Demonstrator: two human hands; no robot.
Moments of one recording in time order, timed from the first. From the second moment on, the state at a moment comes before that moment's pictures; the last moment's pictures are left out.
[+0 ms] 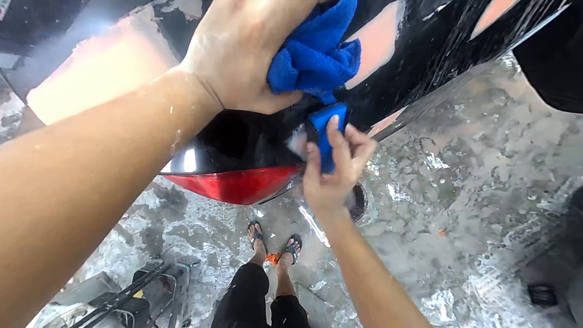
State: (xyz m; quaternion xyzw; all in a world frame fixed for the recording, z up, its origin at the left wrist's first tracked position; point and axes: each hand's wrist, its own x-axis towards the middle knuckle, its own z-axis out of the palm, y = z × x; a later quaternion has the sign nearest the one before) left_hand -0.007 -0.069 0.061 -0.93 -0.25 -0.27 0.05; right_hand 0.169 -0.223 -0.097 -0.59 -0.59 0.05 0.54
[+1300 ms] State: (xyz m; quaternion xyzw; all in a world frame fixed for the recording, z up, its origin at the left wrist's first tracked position) left_hand -0.001 -0.060 0.078 -0.94 -0.19 -0.27 0.02; right_hand 0.110 -0.227 -0.063 -0.73 -0.35 0.10 0.58
